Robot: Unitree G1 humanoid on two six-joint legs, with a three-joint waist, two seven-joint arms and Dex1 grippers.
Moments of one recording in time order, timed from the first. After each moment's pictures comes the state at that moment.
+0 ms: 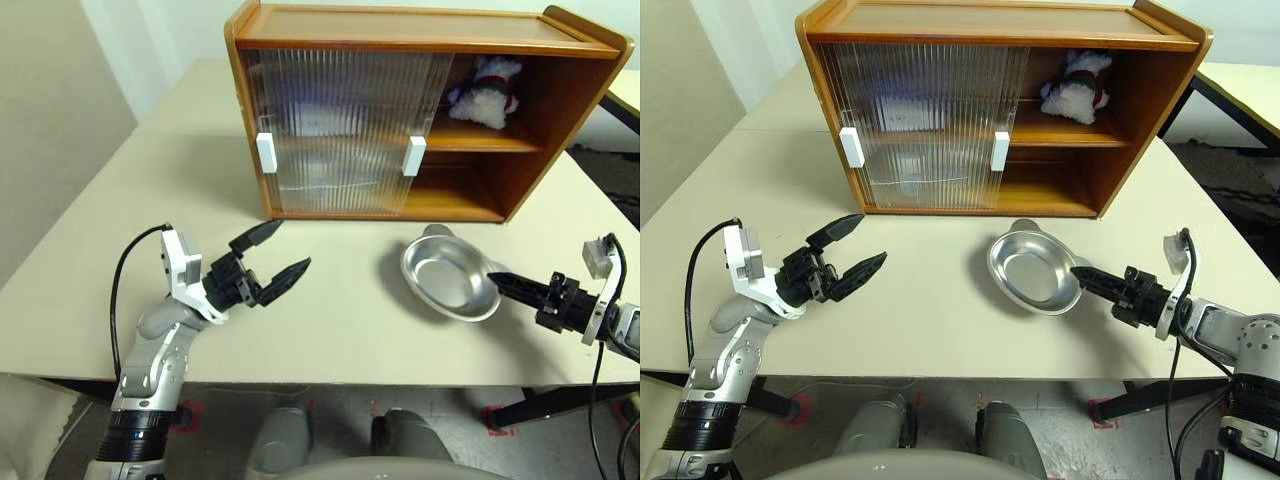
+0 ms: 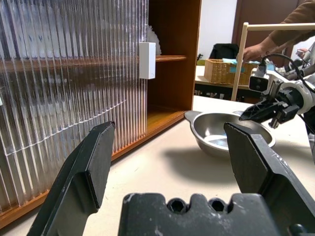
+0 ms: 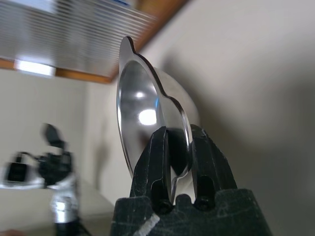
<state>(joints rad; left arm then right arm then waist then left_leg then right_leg) -0.03 0.38 0.07 -0.10 -0.57 -0.04 -0.99 -0.16 -0.58 -0.62 0.16 0.95 1.36 0.69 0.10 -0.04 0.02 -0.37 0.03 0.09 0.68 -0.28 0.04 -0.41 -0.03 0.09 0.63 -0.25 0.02</state>
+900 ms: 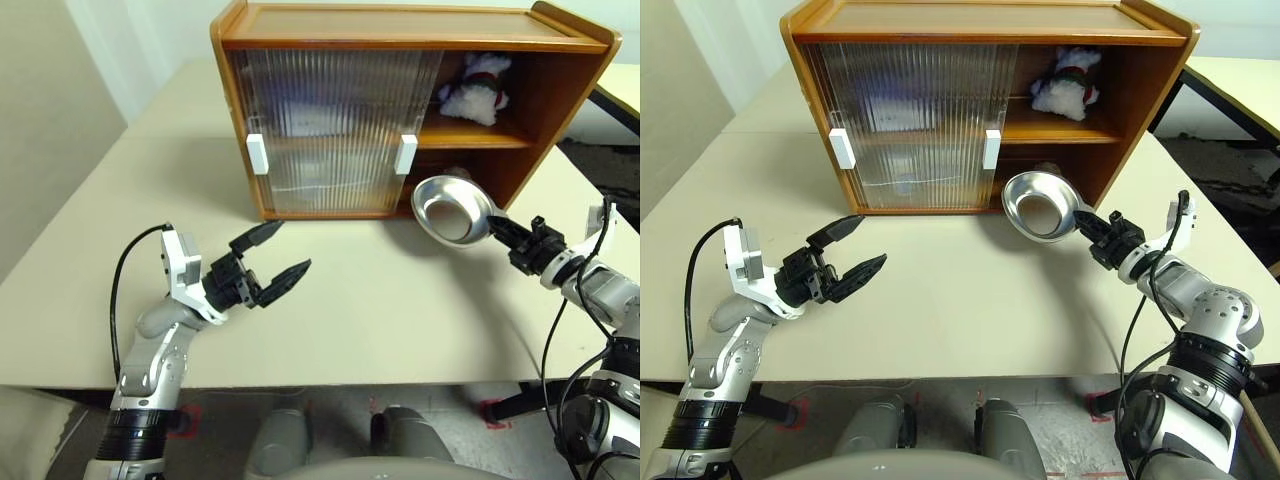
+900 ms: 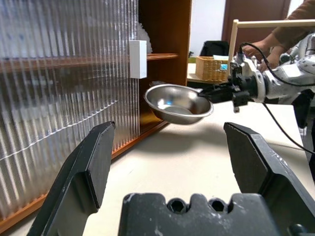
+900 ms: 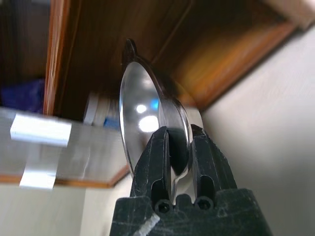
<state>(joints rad) -0.03 0.38 0.07 -0.09 -0.56 -0.05 -1.01 -0.40 -0.37 -0.74 0.25 0.94 1.08 0.25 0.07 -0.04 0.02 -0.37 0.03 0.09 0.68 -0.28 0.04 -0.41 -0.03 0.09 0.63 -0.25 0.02</state>
